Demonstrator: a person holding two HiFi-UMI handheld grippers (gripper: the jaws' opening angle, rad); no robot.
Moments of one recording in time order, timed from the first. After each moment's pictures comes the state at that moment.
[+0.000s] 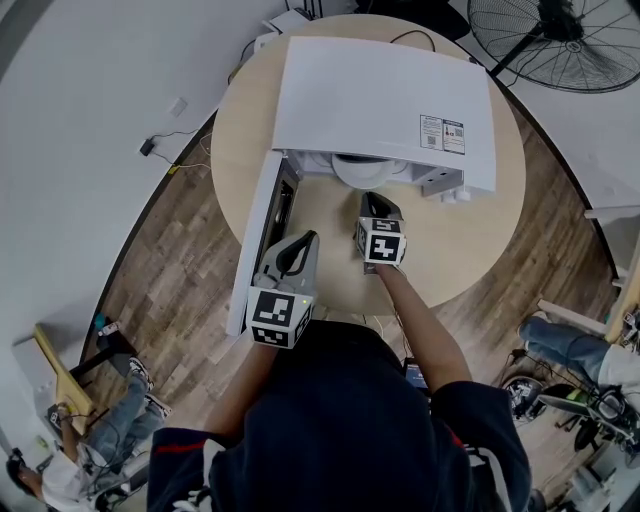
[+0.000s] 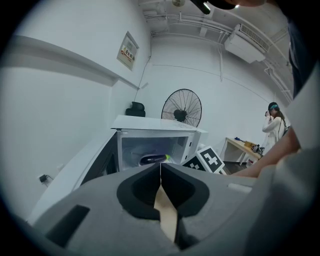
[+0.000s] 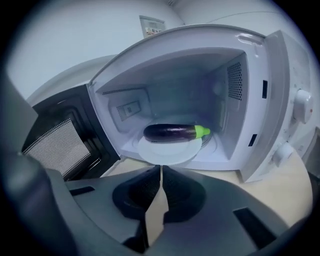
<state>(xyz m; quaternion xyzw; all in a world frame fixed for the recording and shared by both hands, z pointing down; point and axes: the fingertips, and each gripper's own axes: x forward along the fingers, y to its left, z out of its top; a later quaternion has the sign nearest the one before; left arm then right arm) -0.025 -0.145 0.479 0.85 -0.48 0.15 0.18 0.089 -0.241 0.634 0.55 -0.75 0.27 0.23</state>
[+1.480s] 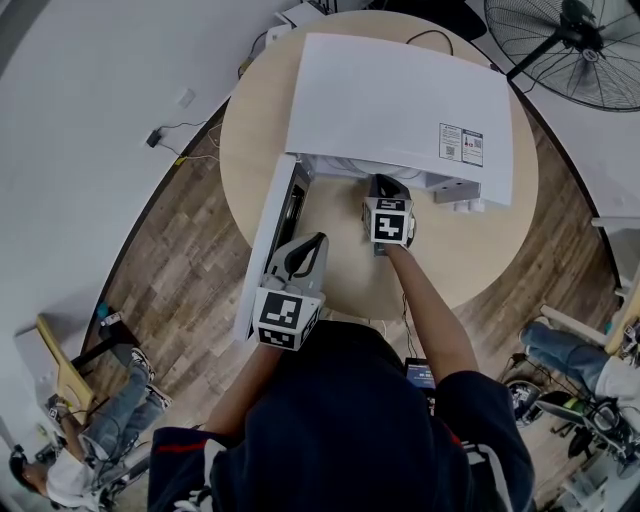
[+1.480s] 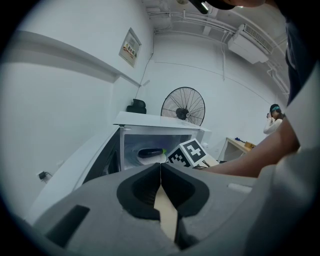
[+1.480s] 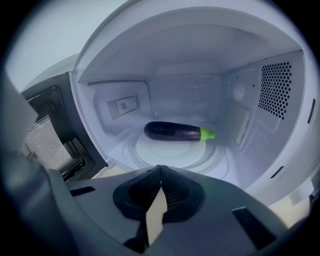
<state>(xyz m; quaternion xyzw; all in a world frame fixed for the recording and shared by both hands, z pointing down) -0.032 -0.156 0.488 0.84 -0.47 0.16 0.20 0.078 -0.296 0.641 0.55 -0.76 0.23 0.27</state>
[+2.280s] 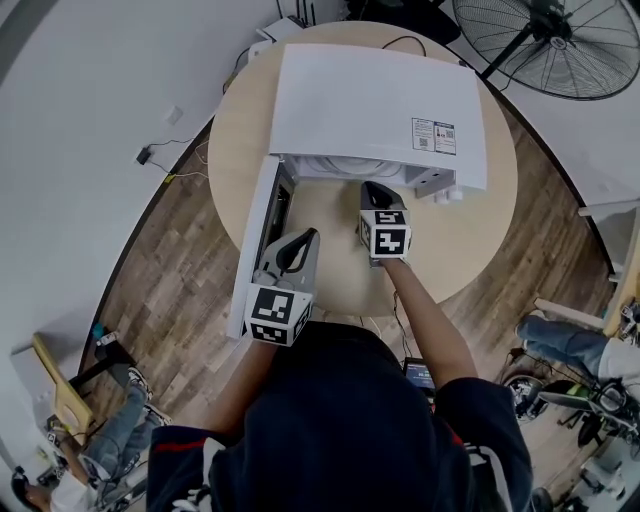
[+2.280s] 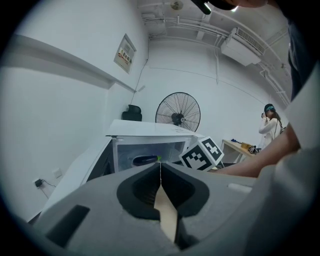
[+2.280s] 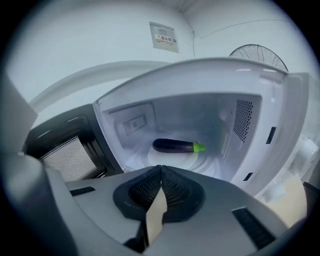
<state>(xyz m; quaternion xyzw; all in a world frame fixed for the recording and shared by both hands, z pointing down) -0.020 -0.150 0.463 0.86 -0.46 0.14 0.17 0.088 -0.262 0.583 0.54 -0.78 0.22 0.22</state>
